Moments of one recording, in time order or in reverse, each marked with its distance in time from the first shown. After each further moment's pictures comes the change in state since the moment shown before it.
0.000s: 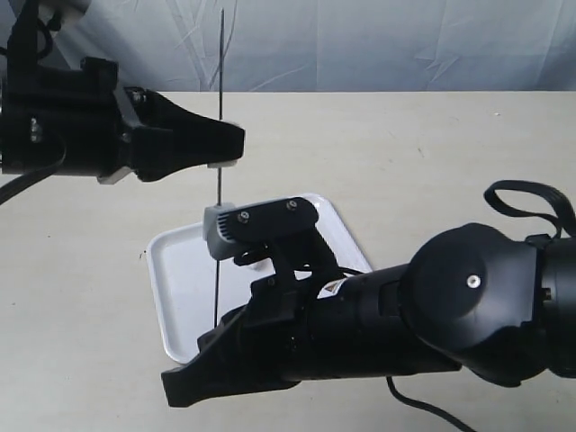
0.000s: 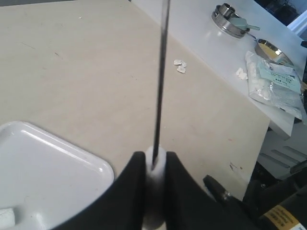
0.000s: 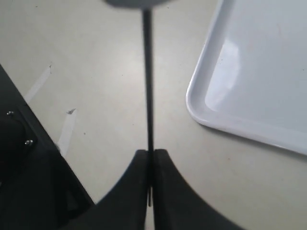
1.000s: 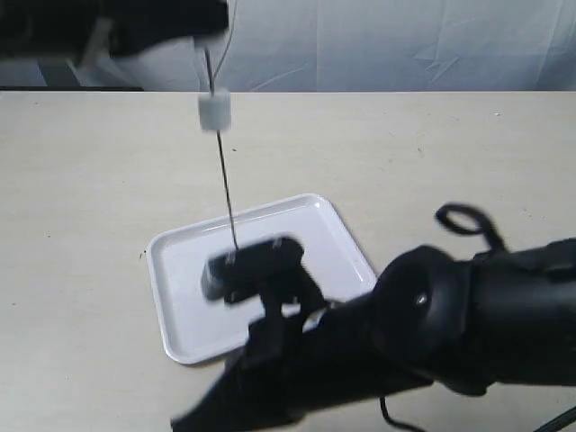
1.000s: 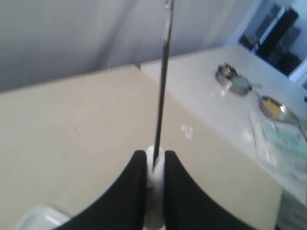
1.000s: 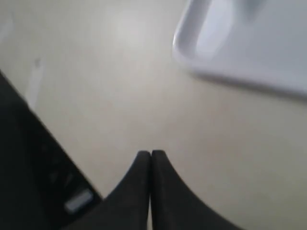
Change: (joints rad) left arm 0.052 0.005 -0.200 -0.029 0.044 -0.040; right arm -0.003 0.106 0.002 -0.006 0.055 -0.002
